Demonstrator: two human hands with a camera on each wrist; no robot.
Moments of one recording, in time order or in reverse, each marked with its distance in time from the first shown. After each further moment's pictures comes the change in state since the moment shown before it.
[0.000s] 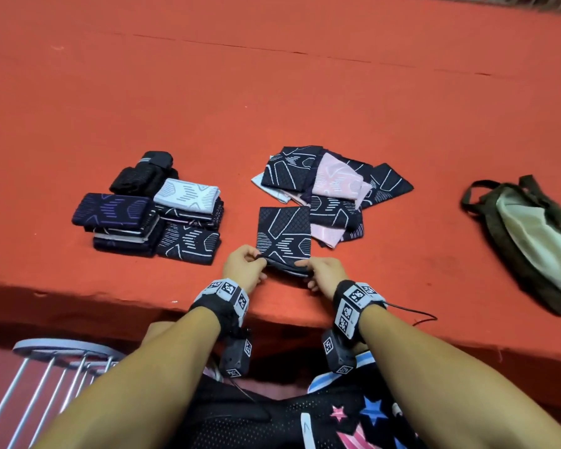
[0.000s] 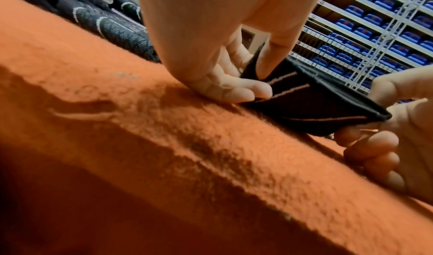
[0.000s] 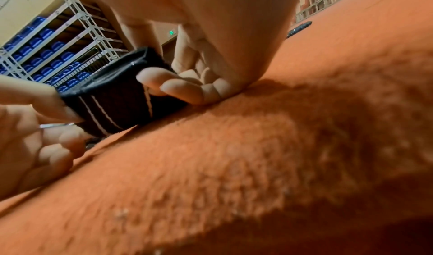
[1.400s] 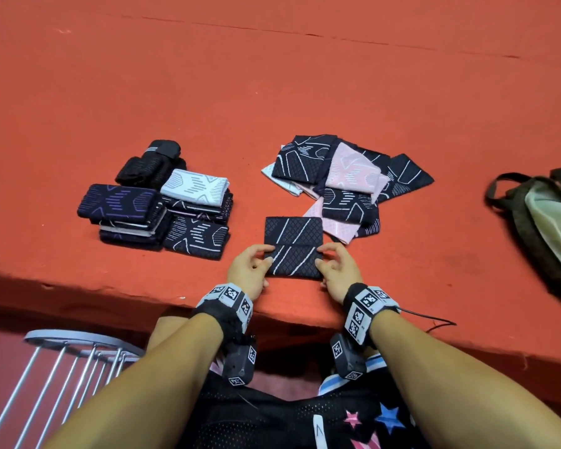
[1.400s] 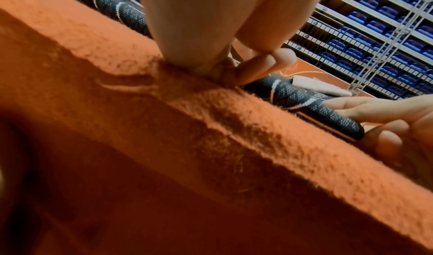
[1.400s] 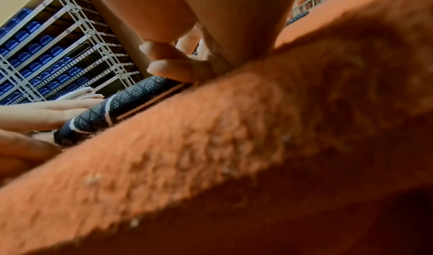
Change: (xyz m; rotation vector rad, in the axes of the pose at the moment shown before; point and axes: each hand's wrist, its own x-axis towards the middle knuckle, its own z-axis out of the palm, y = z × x) left_hand -0.007 -0.021 -0.012 -0.001 -0.052 0.107; right_hand 0.013 0.025 0.000 -0.069 0.050 -0.189
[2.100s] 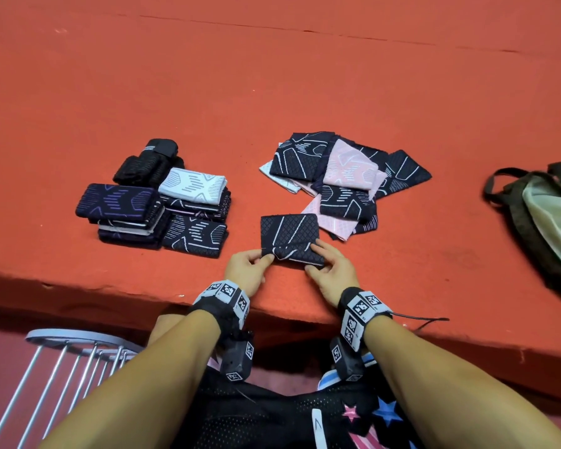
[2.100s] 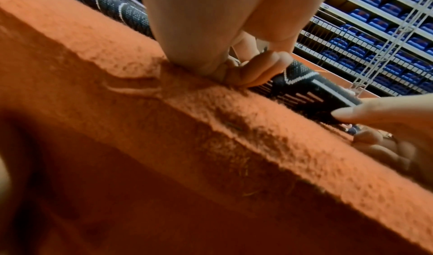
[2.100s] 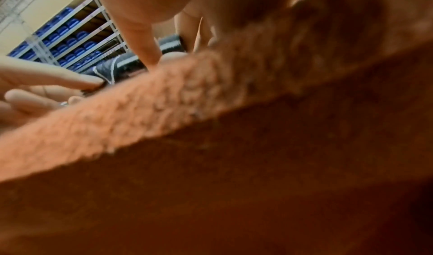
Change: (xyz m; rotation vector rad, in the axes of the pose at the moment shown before) left_hand 0.004 0.001 -0.001 0.009 -0.035 -0.086; right_hand -0.004 0.010 0.005 -0.148 -0.006 -0.180
